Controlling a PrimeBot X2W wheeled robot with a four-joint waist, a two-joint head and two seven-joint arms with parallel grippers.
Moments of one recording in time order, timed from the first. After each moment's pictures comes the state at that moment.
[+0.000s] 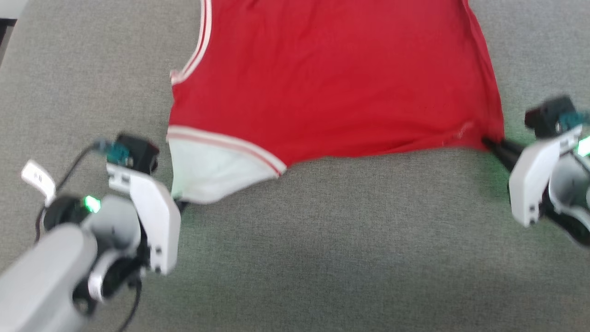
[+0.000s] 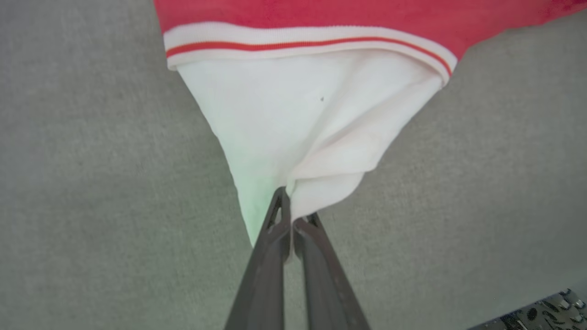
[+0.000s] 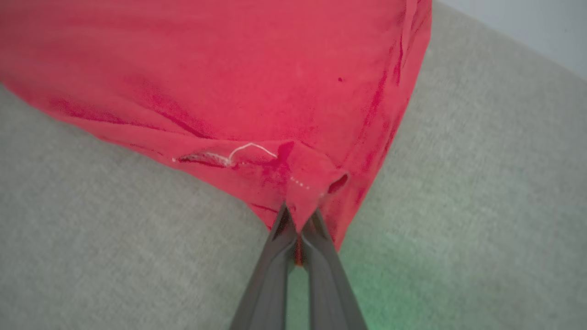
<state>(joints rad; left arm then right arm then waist) -0.55 0.75 -0.70 -0.04 -0.93 0.22 0.63 -0.66 -0.68 0.62 0.38 0.71 0.13 0.28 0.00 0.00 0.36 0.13</state>
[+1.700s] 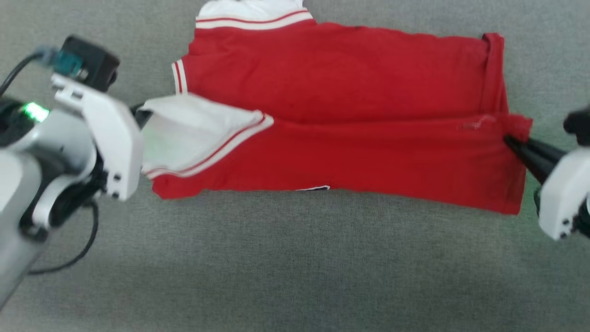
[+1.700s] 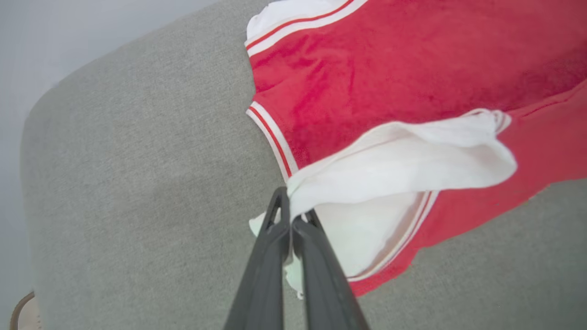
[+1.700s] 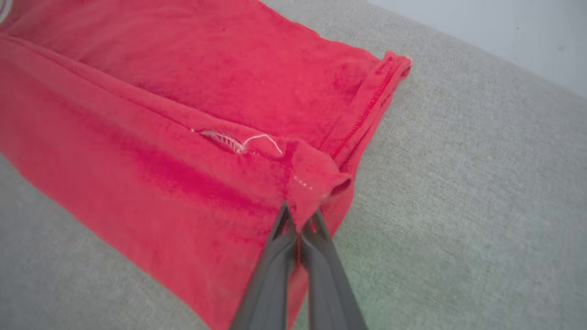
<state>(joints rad) -0.75 0.87 -0.65 -0.14 -0.86 0.17 0.71 -0.34 -0.68 0.21 -0.12 0.64 0.13 0.56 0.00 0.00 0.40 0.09</state>
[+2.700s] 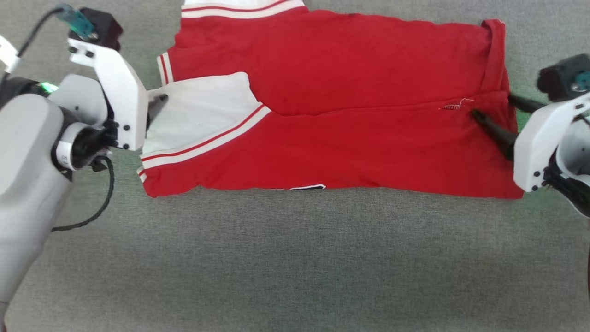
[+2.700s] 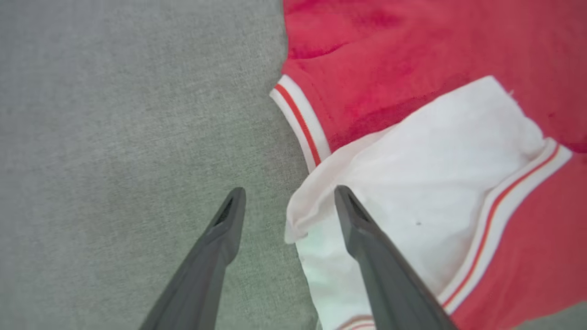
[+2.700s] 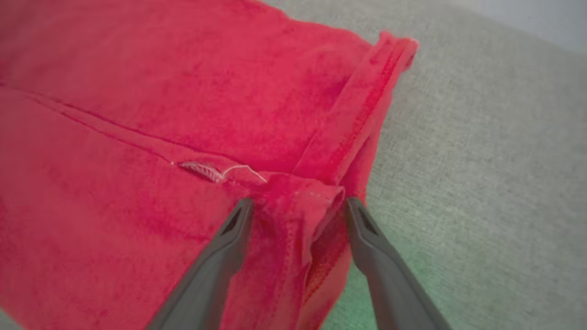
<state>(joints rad) -0.99 0.62 -0.72 0.46 -0.87 0.01 0.69 -0.66 -0.60 0.41 0.27 0.65 0.13 0.47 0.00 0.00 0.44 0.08</state>
